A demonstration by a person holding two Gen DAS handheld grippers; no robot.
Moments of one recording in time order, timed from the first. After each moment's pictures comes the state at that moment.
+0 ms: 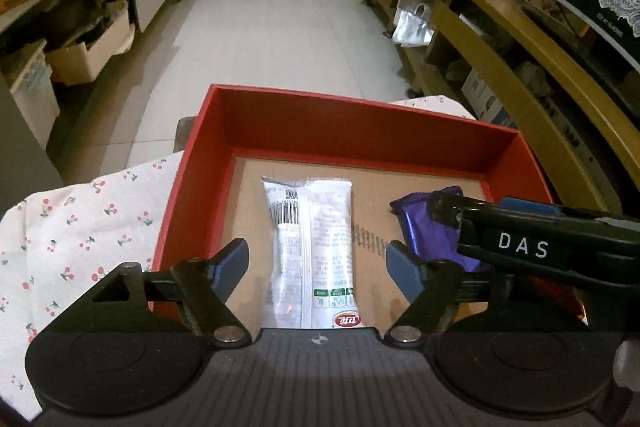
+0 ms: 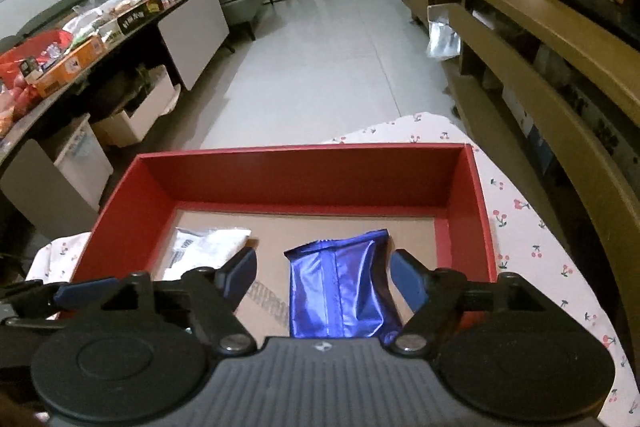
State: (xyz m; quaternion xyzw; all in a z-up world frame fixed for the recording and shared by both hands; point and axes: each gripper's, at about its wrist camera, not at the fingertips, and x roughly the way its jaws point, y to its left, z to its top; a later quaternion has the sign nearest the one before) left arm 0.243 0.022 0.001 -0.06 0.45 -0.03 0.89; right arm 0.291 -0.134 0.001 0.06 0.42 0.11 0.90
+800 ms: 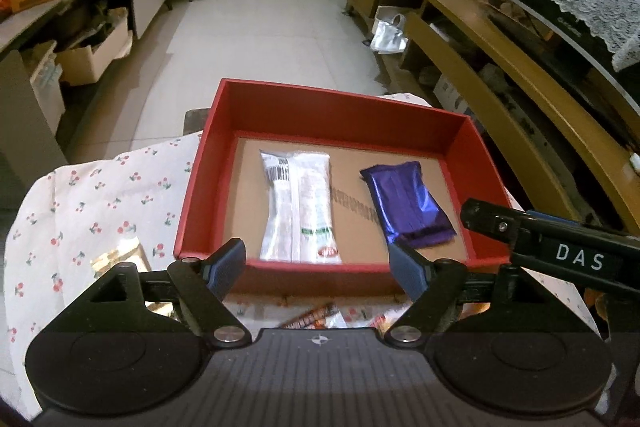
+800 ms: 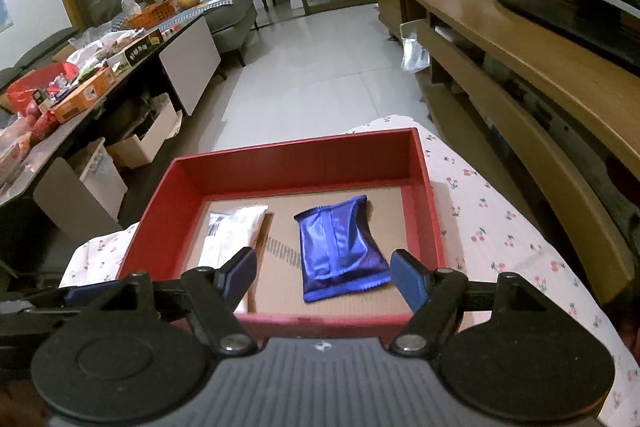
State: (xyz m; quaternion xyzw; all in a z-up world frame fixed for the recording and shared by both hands) left arm 0.176 0.028 0.027 -0.06 0.43 -0.05 0.90; right arm 0.201 -0.151 0.045 0.09 0.40 0.08 0.91
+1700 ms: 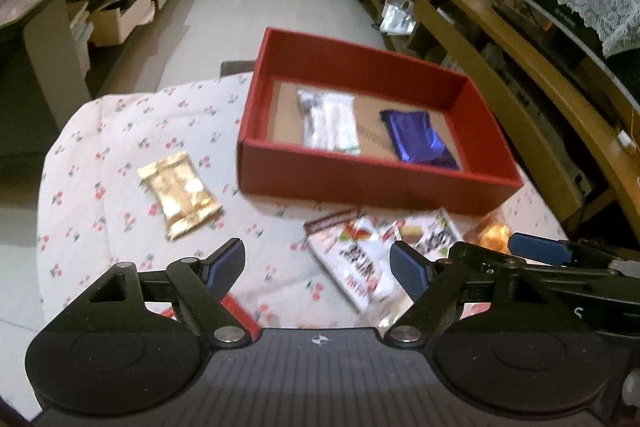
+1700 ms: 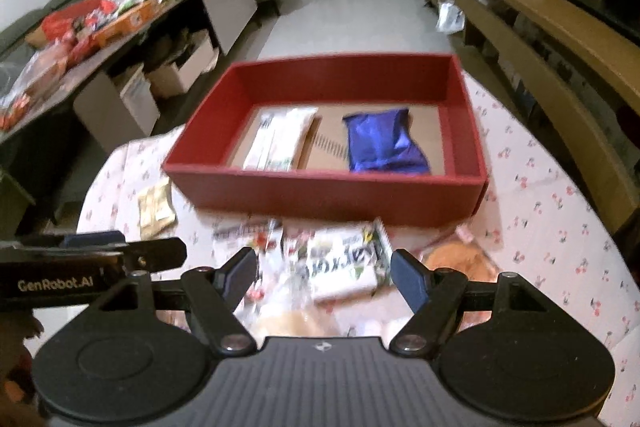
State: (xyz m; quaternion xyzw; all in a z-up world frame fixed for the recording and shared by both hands) left arm 0.104 0.063 0.017 -0.08 0.45 -0.05 0.89; right arm 0.127 -0.120 0.024 0.04 0.45 0.14 0.88
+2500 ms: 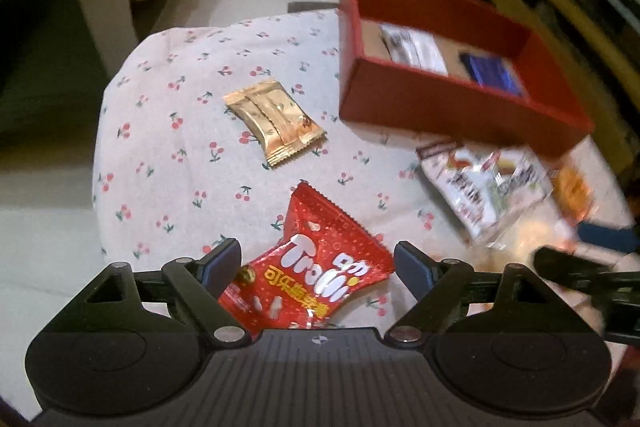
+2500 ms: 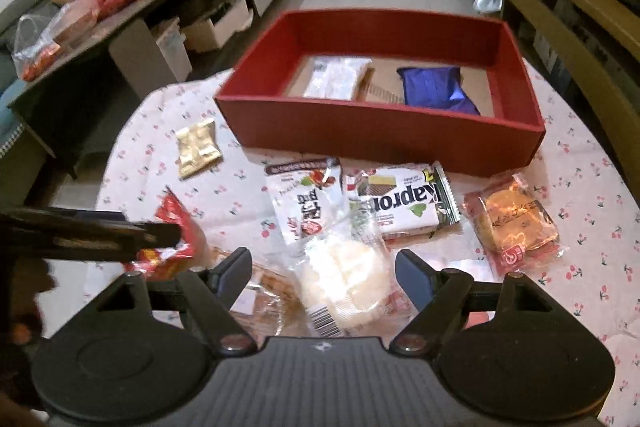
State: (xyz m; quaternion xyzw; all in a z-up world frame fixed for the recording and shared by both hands) left arm 0.092 0.114 -0.018 -0.04 0.51 -0.01 0.86; right arm 0.093 -0.088 0.016 0.02 0.47 0.18 0.86
